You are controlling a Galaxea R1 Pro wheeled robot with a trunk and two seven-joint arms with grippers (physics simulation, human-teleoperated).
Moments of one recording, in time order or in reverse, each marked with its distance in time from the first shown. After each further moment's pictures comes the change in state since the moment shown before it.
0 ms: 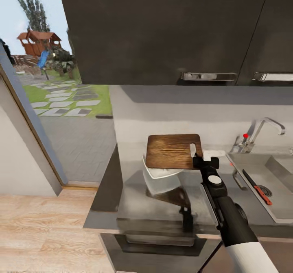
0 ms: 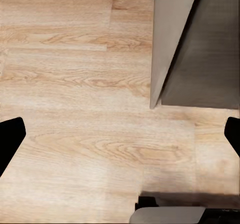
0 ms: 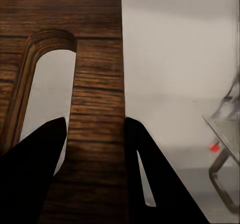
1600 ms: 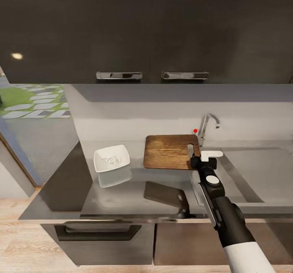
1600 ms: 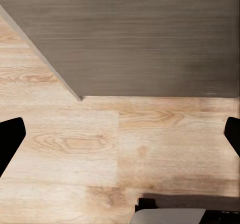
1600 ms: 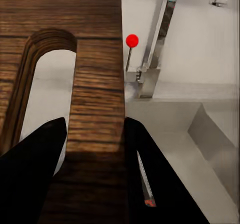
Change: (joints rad) left arm 0.000 0.000 0.000 0.002 0.000 0.000 0.000; right arm 0.000 0.018 0.005 0.006 -0.006 0.003 -0.001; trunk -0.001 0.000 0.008
